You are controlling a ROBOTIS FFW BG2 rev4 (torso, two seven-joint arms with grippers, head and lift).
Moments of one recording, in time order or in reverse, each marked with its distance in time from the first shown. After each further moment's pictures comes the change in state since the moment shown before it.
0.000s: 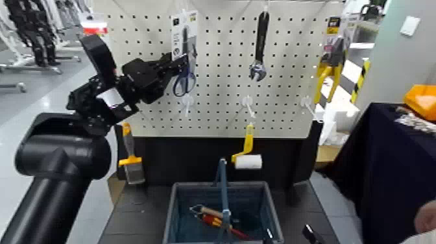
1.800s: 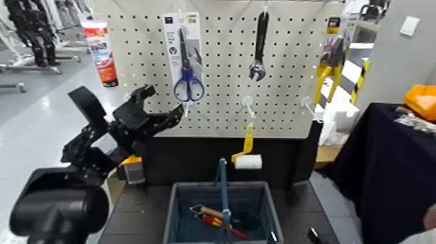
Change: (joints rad) left arm 0.242 -0.063 0.087 -0.114 0.024 -0.004 0.062; right arm 0.025 -0.002 -0.011 -0.020 0.011 0.002 -0.016
